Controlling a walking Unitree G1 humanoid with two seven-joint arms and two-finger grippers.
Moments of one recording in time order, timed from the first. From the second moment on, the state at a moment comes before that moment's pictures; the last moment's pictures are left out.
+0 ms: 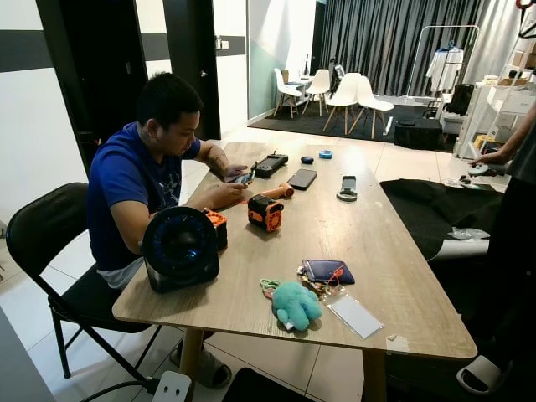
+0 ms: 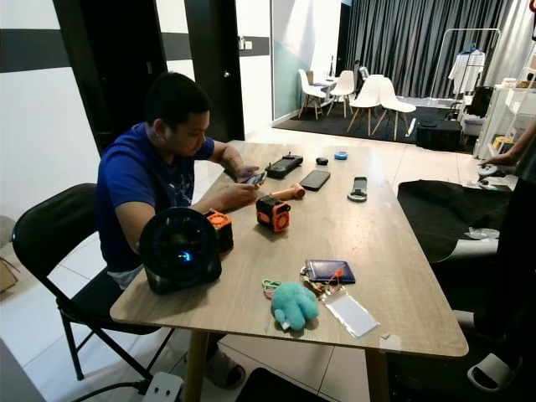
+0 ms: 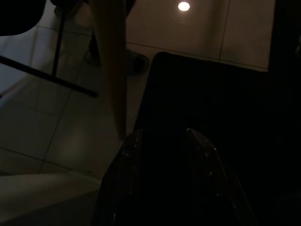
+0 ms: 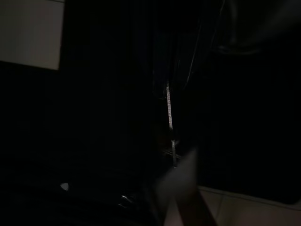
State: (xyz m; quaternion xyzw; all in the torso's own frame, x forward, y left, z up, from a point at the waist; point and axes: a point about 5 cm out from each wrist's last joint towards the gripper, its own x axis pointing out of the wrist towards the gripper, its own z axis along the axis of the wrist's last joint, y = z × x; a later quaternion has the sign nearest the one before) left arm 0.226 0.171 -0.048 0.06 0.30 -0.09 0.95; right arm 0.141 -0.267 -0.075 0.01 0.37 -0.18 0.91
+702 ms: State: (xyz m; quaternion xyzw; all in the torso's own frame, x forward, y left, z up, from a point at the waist) left arm 0.225 0.167 -0.050 0.07 0.30 -0.11 0.94; right arm 0.144 -0.270 -0.071 0.01 0.35 -0.19 0.91
